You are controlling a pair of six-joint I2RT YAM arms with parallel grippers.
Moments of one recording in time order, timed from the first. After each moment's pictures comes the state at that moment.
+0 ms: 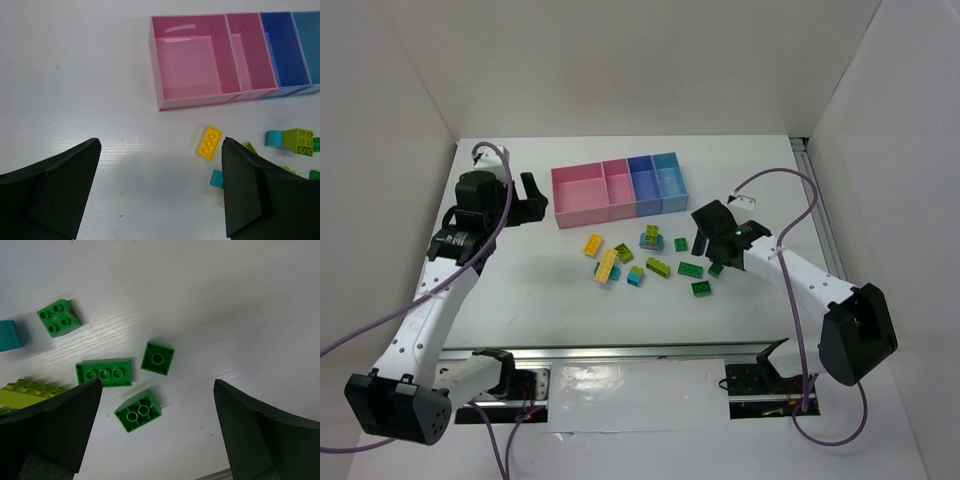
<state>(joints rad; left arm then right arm) -0.13 1.04 1.06 -0.47 -0.11 -0.22 0.54 1.34 0.95 -0.72 0.53 0.78</state>
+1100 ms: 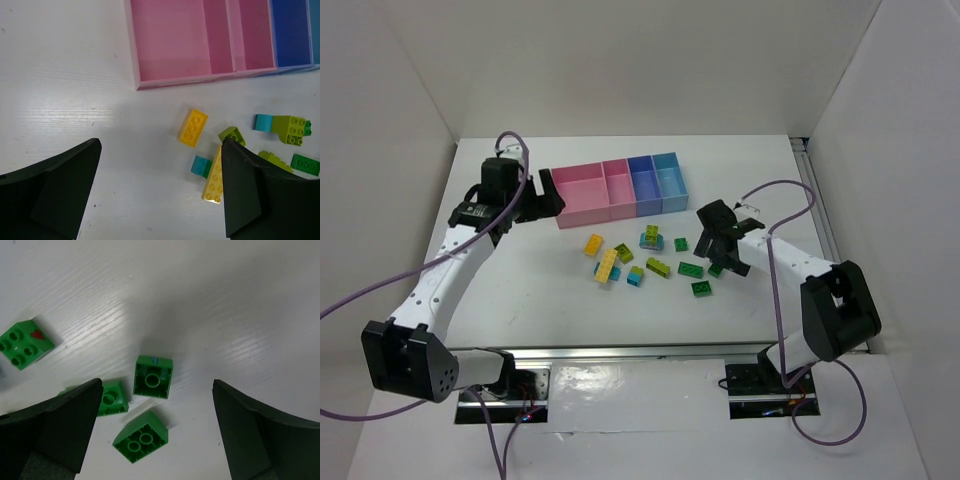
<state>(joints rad) -0.16 1.27 1.17 -0.56 -0.04 -0.32 0.44 1.47 0.91 -0.63 0.43 0.86</state>
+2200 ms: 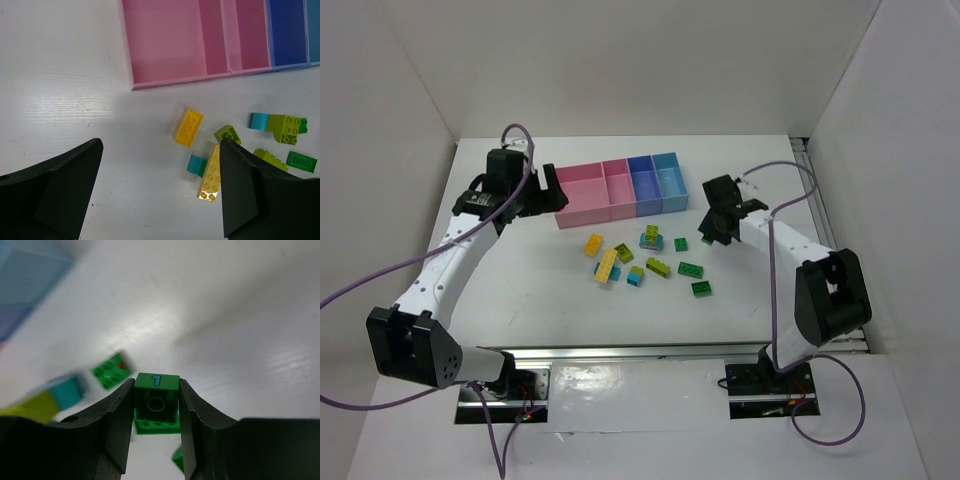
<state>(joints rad) -0.18 1.34 1.25 -0.61 -0.04 -0.32 0.35 1.55 1.01 -0.51 0.29 0.86</state>
